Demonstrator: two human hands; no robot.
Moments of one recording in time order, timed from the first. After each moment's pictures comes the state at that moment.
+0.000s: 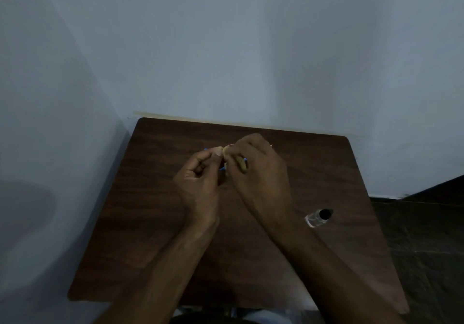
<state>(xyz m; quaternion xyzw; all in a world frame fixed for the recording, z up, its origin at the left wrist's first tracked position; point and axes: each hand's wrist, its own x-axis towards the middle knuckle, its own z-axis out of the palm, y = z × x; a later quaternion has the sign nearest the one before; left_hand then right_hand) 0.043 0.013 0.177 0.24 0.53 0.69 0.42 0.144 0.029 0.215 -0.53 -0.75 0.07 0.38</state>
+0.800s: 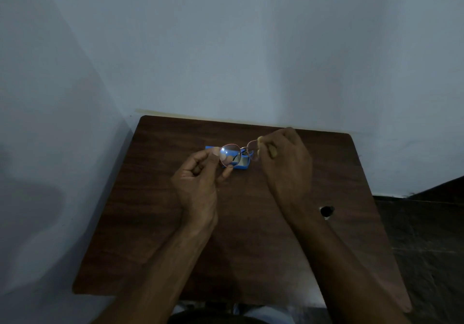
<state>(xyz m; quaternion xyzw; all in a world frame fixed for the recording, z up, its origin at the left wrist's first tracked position) 0.043 0.009 0.178 0.20 0.51 0.70 0.45 0.189 0.056 0.186 -0.60 -0.70 0.03 0.39</state>
